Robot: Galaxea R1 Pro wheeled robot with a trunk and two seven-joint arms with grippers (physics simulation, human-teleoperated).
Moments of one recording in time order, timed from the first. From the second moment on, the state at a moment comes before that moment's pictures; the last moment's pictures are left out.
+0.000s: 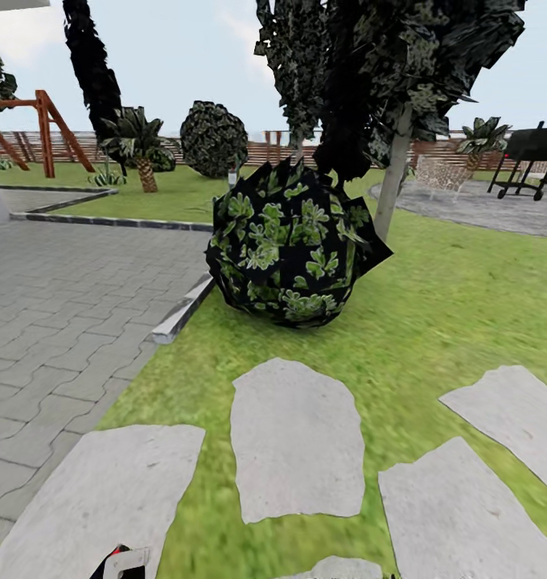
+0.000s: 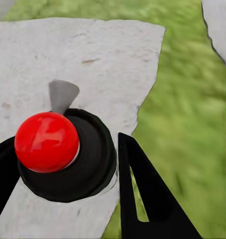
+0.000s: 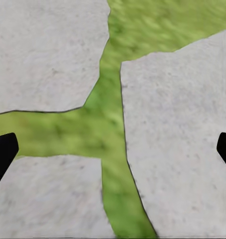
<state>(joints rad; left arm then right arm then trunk) -0.25 0.05 0.20 -0.31 -0.07 -0.53 0.05 -0.14 -0.07 0.03 -0.34 -0.11 -0.63 -0.08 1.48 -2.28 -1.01</state>
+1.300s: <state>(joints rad) -0.25 0.05 0.20 -0.31 -0.07 -0.53 0.05 -0.14 -0.07 0.03 -0.34 -0.11 -0.63 -0.08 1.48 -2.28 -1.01</state>
